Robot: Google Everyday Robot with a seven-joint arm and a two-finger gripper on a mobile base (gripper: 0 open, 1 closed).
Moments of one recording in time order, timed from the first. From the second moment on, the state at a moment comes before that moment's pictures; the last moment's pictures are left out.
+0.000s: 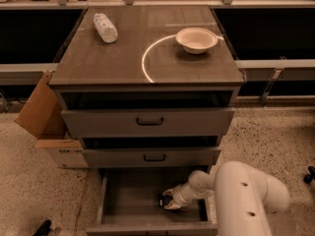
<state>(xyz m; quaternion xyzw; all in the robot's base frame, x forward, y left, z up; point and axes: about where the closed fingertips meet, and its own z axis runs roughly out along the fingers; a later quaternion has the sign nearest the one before) 0.538 -0.062 0.117 -0.71 0.63 0.22 0.22</state>
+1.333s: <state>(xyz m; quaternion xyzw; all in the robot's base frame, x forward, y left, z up) 0.502 -0.102 0.298 -0.72 0.58 0.15 0.36</state>
